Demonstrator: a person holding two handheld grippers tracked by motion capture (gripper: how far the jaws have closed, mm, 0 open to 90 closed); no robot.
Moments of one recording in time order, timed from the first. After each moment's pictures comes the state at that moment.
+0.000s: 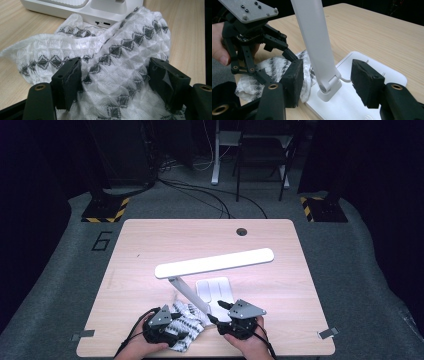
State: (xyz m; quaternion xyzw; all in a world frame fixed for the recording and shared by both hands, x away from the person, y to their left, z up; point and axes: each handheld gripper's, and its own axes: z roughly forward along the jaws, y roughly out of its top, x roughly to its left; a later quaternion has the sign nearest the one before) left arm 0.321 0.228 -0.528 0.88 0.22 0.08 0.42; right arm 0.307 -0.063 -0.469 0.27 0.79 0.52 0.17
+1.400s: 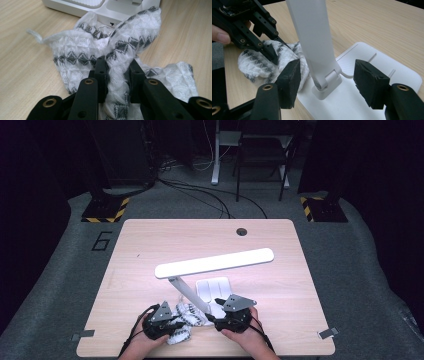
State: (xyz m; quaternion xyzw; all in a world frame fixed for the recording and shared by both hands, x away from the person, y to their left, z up) left arm 0.323 0.227 -0.516 0.88 0.25 0.11 0.39; right arm 0.334 -0.054 -0.484 0.24 0.83 0.49 0.15
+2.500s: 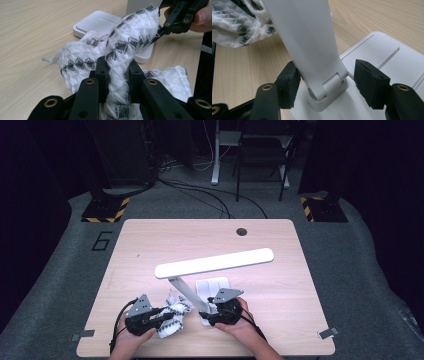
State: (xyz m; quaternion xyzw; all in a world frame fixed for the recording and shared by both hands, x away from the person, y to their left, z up) left arm 0.319 0.266 -0.483 0.82 0.29 0.11 0.49; right arm 0.367 -0.033 -0.505 0.23 0.85 0.46 0.09
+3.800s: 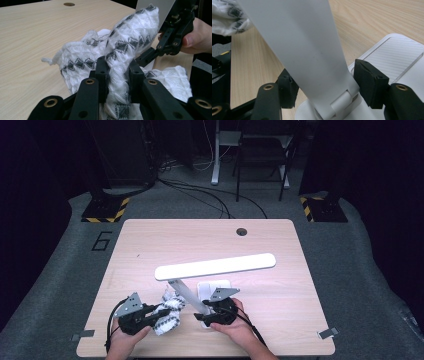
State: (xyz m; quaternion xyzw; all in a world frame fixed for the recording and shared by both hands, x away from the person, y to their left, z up) left arm 0.314 0.279 -0.470 0.78 0.30 0.12 0.53; right arm 0.366 -0.021 -0.506 0.26 0.85 0.46 0.04
